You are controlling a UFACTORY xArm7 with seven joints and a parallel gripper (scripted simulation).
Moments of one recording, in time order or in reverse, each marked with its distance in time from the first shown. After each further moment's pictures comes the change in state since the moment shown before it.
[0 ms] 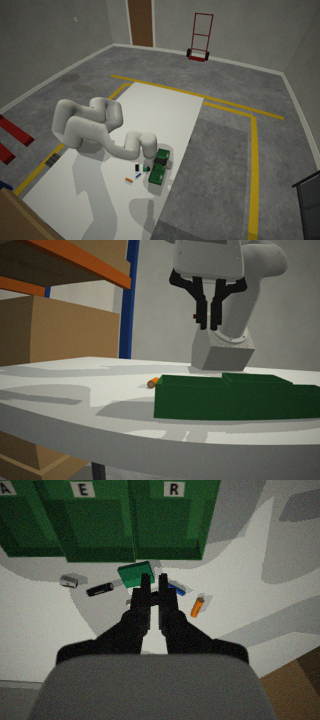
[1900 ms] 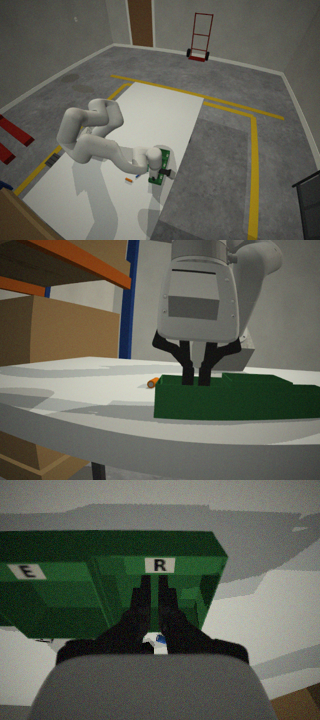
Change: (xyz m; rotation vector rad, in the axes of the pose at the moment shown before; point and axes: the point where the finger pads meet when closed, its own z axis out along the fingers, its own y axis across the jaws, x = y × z) arm 0.028 0.014 0.088 0.003 0.001 0.003
